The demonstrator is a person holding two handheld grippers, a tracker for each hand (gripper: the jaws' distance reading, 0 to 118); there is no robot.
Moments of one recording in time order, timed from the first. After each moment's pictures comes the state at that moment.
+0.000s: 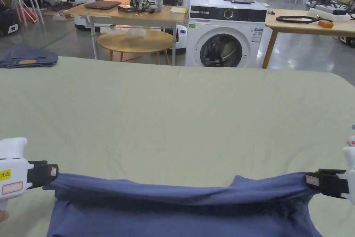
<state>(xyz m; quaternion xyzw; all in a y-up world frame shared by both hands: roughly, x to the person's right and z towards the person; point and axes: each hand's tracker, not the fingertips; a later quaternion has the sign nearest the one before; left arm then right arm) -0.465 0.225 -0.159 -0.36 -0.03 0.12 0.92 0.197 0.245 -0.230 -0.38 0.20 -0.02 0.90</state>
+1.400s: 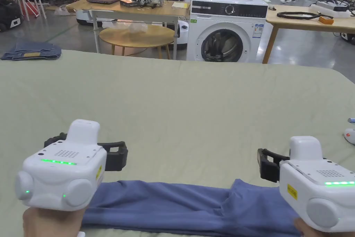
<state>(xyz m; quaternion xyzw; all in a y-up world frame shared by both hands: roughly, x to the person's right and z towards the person) -0.314 0.244 -0.155 -0.22 0.07 -0.04 0.97 0.076 0.230 -0.199 -0.21 0.06 0.05 0.97</state>
